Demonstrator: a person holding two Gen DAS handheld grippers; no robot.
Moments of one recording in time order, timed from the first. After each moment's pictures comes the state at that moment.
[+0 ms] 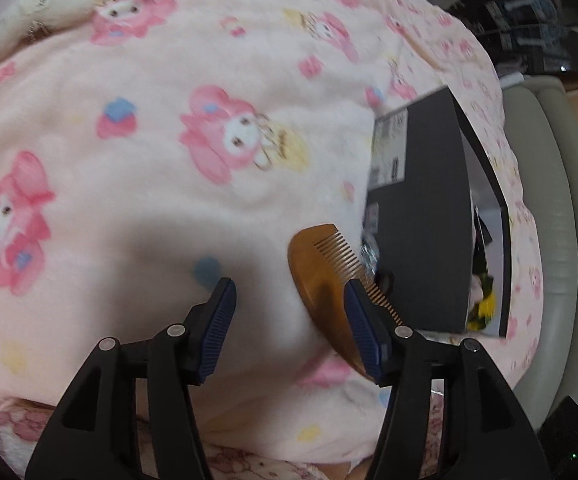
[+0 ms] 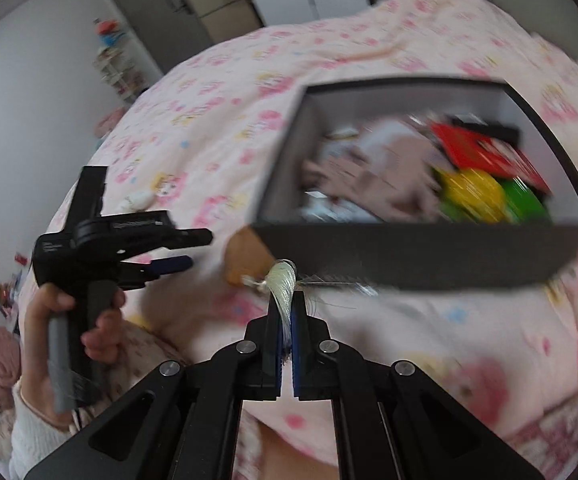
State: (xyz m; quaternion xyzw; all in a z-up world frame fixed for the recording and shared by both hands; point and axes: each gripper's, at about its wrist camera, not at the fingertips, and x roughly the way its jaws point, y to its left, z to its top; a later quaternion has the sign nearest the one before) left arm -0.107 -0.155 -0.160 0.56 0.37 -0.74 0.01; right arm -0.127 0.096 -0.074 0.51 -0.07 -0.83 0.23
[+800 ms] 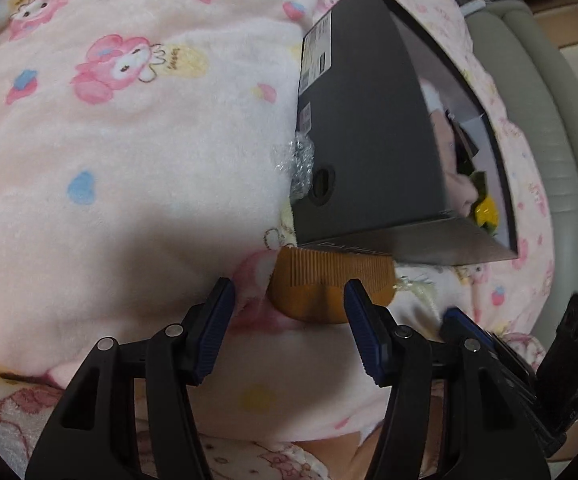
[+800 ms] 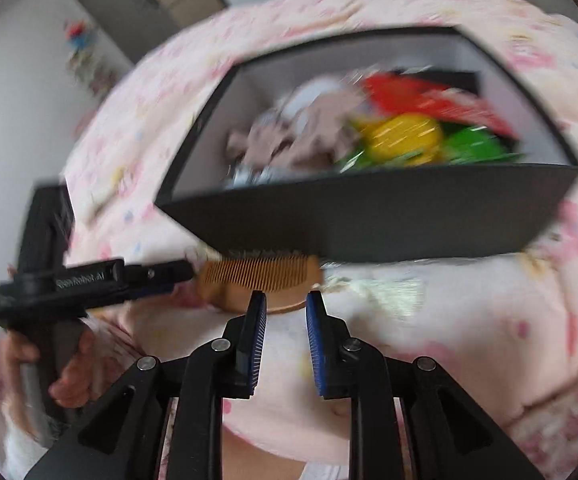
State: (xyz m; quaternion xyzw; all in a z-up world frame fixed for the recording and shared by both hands) left arm -0.104 -0.082 -0.170 0.61 0.30 -0.74 -0.06; right arm -0.162 0.107 -0.118 0.56 -0.04 -0.80 0.21
